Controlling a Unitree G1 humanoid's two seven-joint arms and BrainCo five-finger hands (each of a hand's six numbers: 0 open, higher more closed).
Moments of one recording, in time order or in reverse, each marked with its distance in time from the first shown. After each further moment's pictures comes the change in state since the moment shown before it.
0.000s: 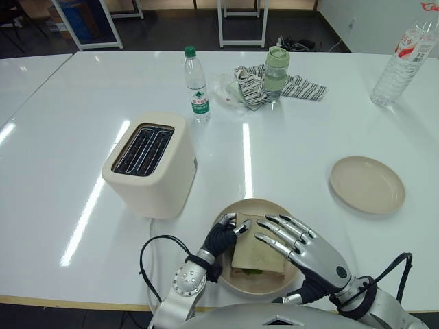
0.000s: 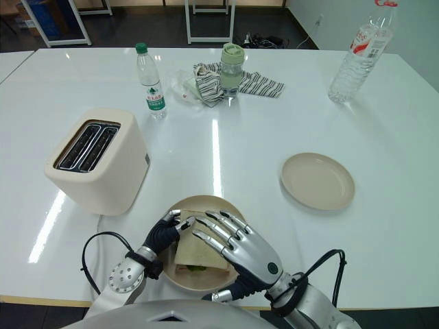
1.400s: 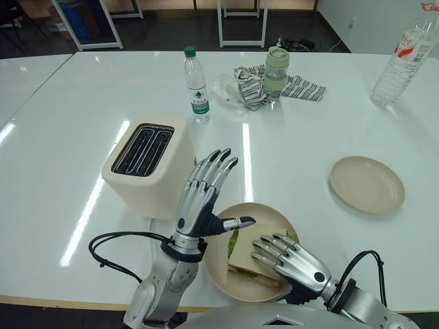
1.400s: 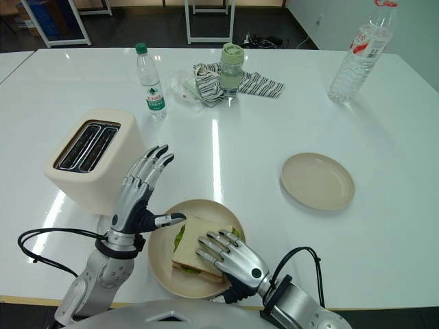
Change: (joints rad) left arm -0.101 0.164 0.051 -0.178 0.738 -0.320 0.447; right arm -0.068 -0.199 0.273 0.068 -0.215 0.309 0.075
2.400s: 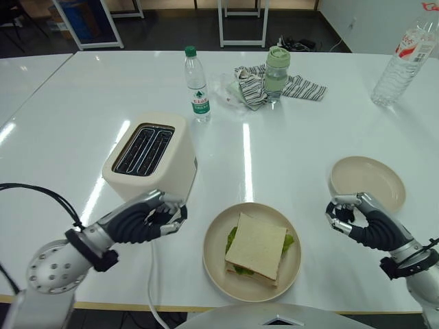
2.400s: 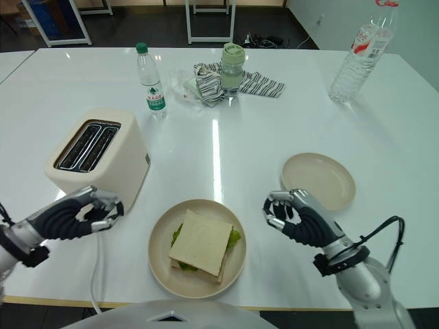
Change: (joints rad) left arm 0.256 0.526 0.683 -0.183 -0.857 0.111 -1.041; right arm 0.061 -0.106 -0.577 -0.071 1.120 0.144 0.322
